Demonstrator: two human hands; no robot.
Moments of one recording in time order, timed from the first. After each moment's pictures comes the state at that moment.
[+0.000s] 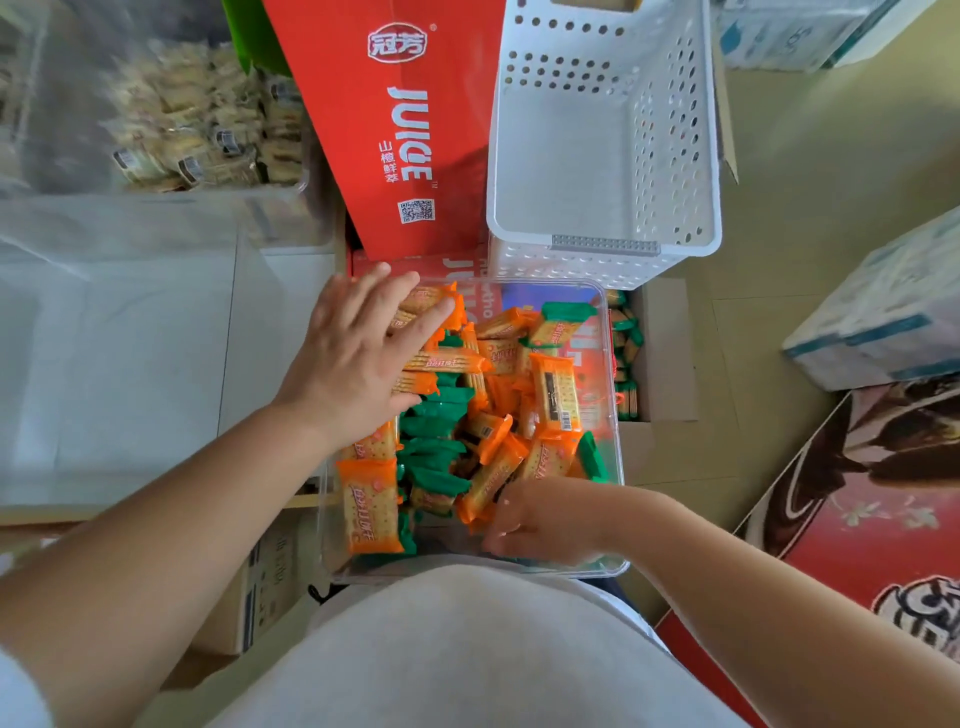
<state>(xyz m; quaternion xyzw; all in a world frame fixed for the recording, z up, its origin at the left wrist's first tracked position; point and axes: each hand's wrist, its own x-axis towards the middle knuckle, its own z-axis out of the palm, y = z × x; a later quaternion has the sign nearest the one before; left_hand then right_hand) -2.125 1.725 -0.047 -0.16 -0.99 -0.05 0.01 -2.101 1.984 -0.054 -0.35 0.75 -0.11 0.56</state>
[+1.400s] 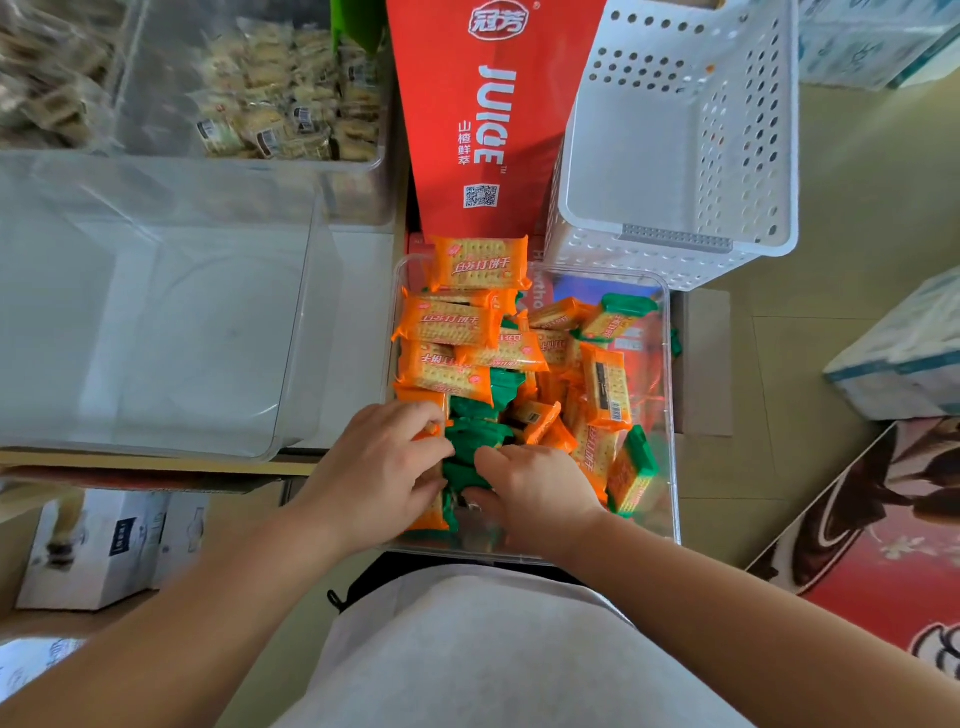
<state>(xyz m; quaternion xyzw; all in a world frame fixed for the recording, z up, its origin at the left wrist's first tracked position) -2.015 1.719 -0.067 -0.14 -0.97 -0.19 -0.09 -2.062 1.930 -0.098 -0.43 0.88 -0.14 0.15</state>
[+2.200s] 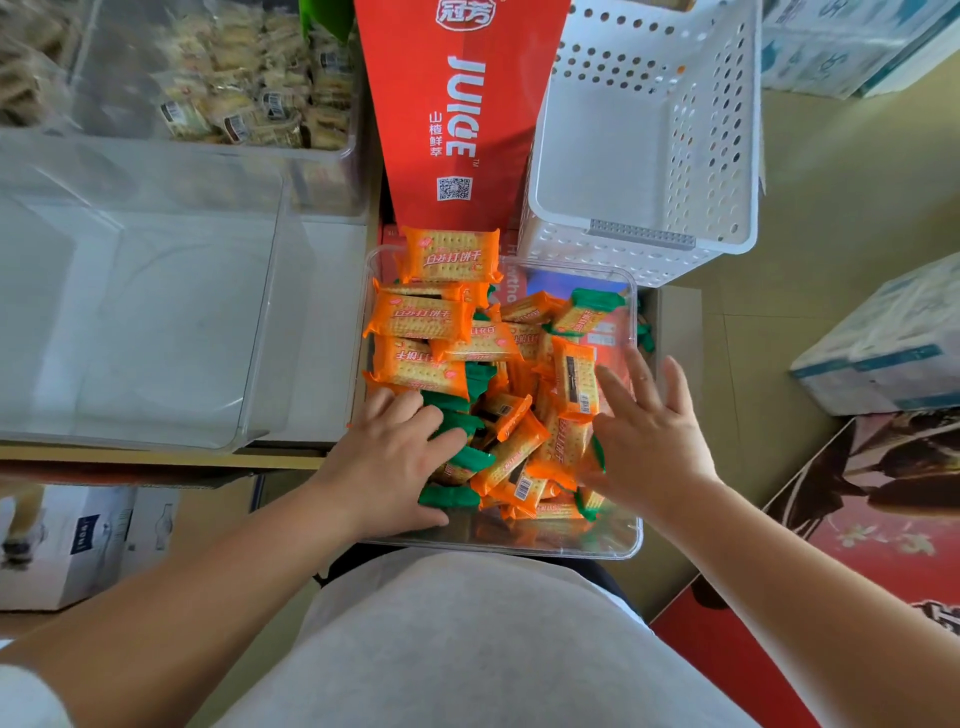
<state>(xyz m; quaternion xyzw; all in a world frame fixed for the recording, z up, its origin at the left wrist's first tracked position) -2.027 1.748 -0.075 -0.20 -0.96 -0.05 -0.16 -2.116 2.022 -0.042 -0.29 0.90 0.22 0.24</state>
